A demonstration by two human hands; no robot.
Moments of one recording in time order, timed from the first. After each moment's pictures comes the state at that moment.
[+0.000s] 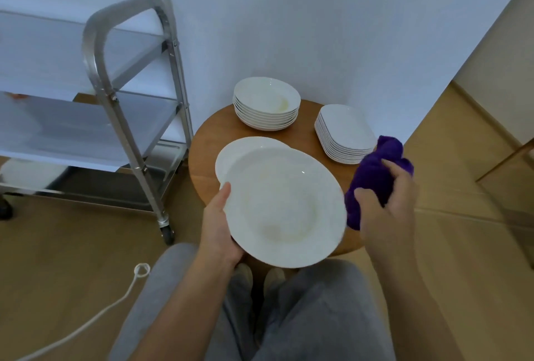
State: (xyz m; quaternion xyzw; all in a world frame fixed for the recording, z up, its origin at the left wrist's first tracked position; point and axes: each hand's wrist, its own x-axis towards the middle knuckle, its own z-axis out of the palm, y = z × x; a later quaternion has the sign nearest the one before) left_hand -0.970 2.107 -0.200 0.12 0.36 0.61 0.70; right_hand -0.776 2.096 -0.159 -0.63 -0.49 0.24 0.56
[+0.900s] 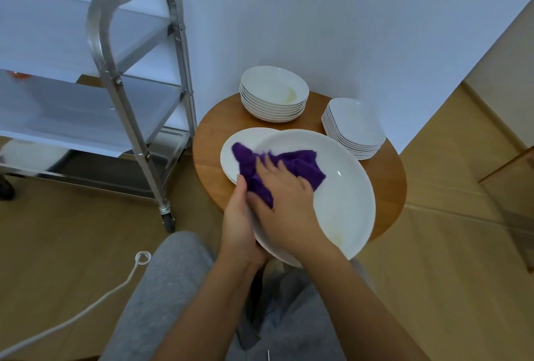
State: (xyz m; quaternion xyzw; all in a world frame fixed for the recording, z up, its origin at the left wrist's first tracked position) left_hand -0.947 2.096 -0.203 0.13 0.29 0.62 0.71; right_hand -0.878 2.119 -0.177 -0.58 -0.79 0.12 0.18
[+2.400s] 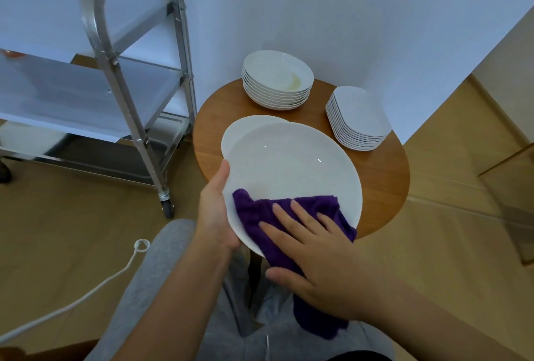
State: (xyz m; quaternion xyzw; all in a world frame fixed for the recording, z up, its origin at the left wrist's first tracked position) left_hand -0.981 2.106 -0.206 0.07 0.30 0.57 0.76; right_hand -0.814 2.065 -0.181 -0.41 -0.90 0.12 -0.07
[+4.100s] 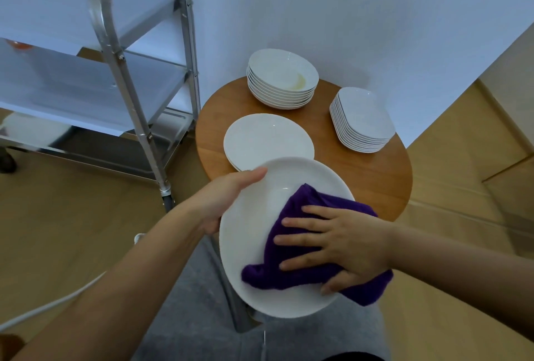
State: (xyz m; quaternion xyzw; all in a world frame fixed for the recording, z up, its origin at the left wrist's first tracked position) left_hand -1.010 2.122 -0.196 0.35 0.45 0.32 0.76; right_hand -0.765 2.132 -0.184 -0.02 -0.98 -0.13 -0.14
